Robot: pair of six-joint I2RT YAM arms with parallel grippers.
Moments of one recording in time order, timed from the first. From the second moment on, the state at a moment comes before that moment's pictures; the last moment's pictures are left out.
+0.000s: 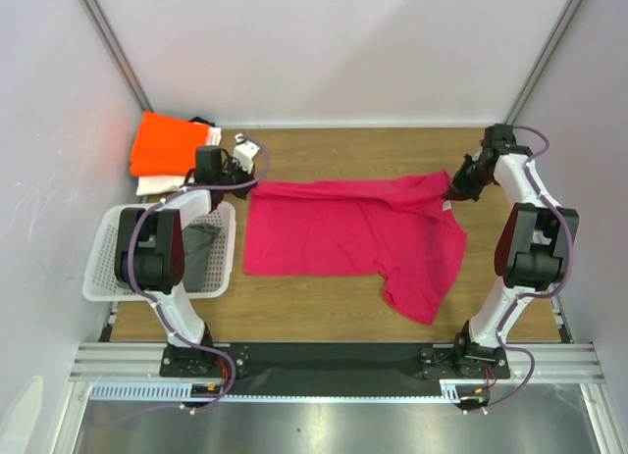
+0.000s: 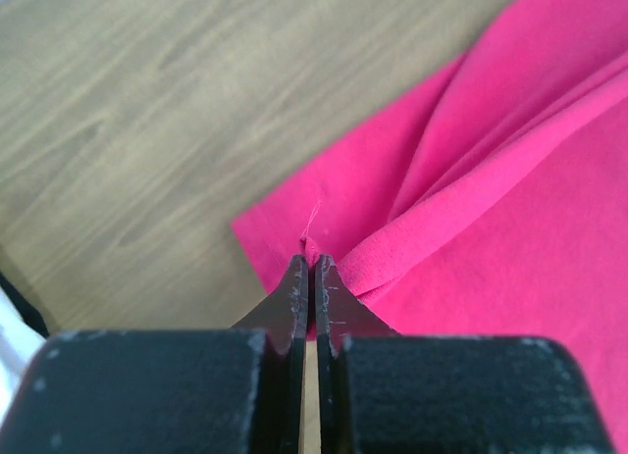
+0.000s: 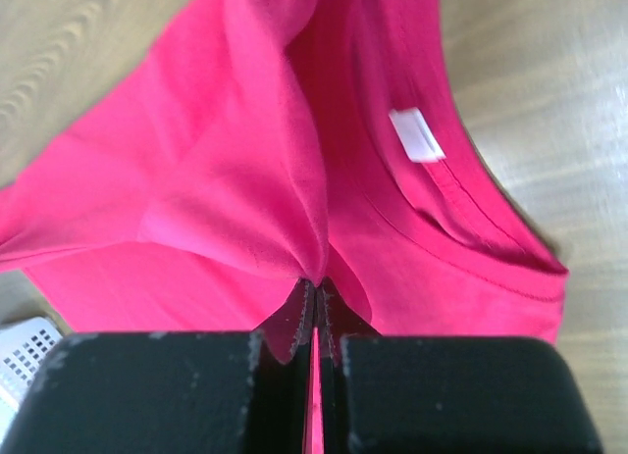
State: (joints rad) left arm -0.06 1.80 1.10 0.09 0.48 0.40; right arm -0.15 1.84 1.50 -0.79 -0.31 0.44
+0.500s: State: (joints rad) left arm -0.07 1.80 1.10 0.12 0.39 0.35; right arm -0.17 1.84 1.51 -0.79 -0.37 0.43
